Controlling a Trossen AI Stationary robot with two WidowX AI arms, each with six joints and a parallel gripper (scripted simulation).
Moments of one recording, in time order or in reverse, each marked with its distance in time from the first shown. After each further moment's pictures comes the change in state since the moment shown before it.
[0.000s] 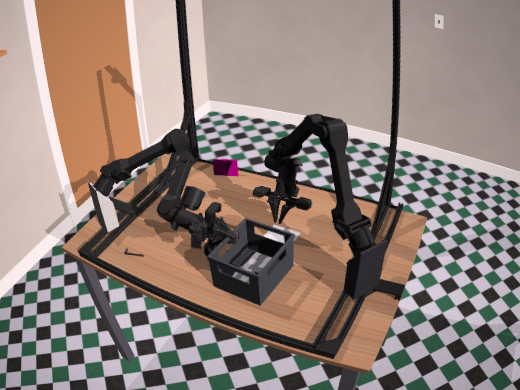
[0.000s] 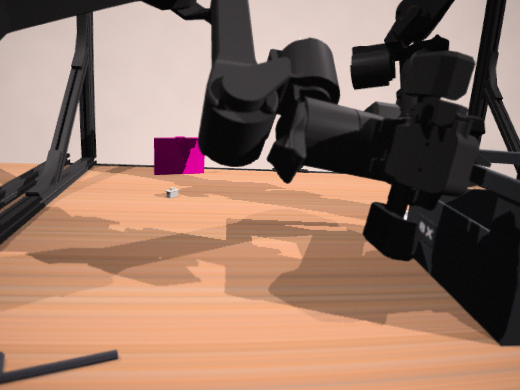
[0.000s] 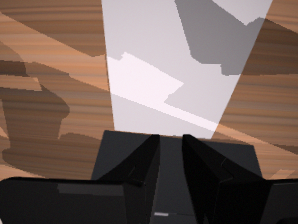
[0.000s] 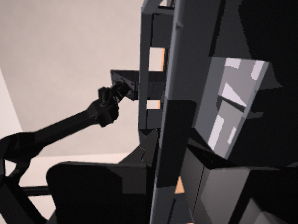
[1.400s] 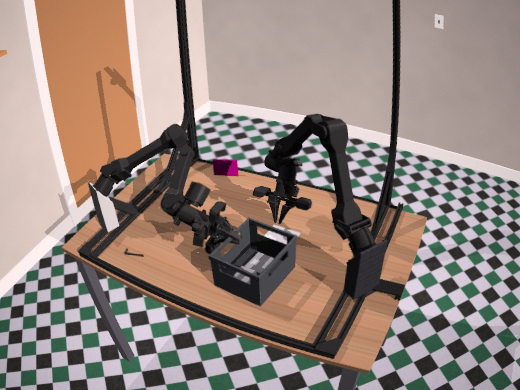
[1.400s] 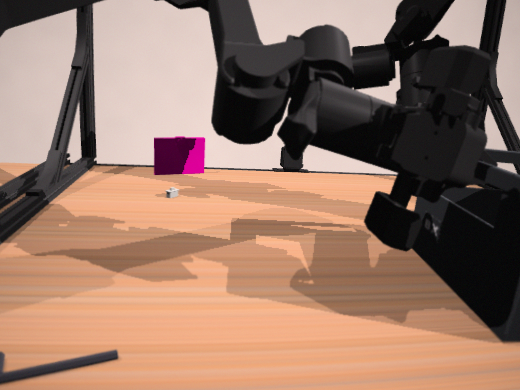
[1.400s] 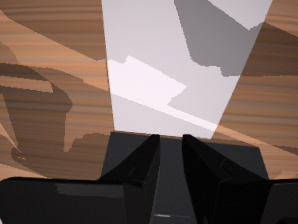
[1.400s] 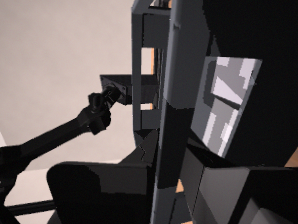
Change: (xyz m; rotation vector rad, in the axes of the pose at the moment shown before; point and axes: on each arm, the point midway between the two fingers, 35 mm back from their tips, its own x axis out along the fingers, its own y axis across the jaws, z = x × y) left arm 0.000 0.000 0.000 0.000 0.000 0.000; right arm 0.007 0.004 -0.002 0.032 -0.031 -0.085
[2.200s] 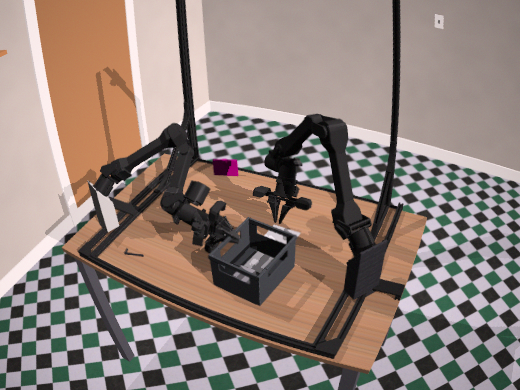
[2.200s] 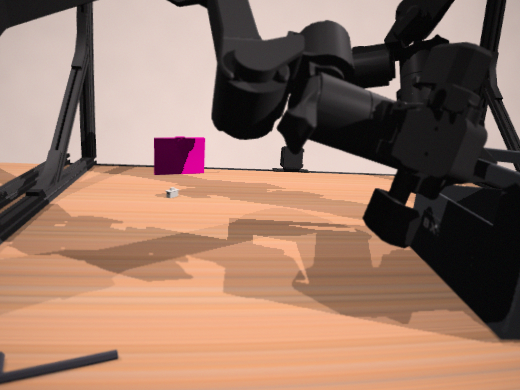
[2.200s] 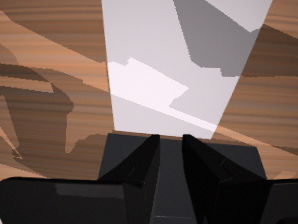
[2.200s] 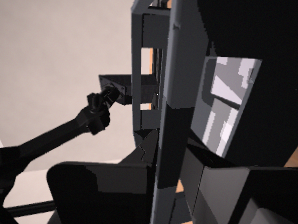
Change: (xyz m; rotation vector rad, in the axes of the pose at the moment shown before) left arm 0.000 0.000 0.000 0.000 0.000 0.000; right arm -0.002 0.002 0.000 0.002 0.001 -0.014
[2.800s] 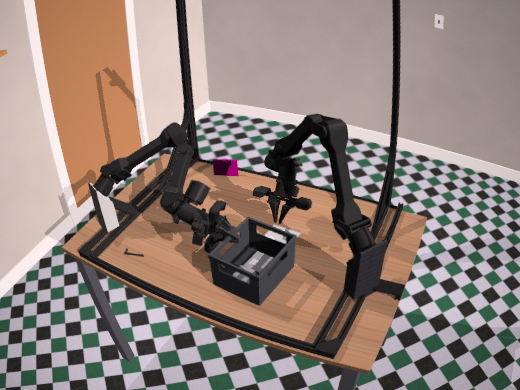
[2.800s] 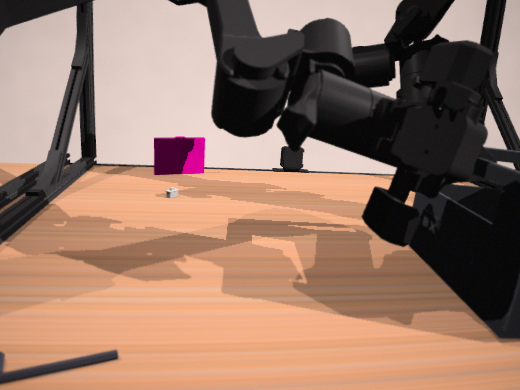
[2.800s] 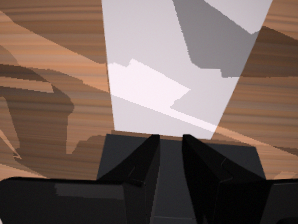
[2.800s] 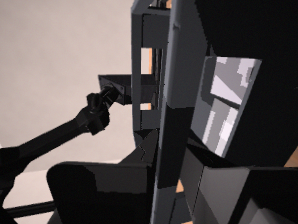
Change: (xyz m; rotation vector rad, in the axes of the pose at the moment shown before) left arm 0.000 0.000 0.000 0.000 0.000 0.000; right arm -0.001 0.001 0.000 0.001 0.000 -0.007
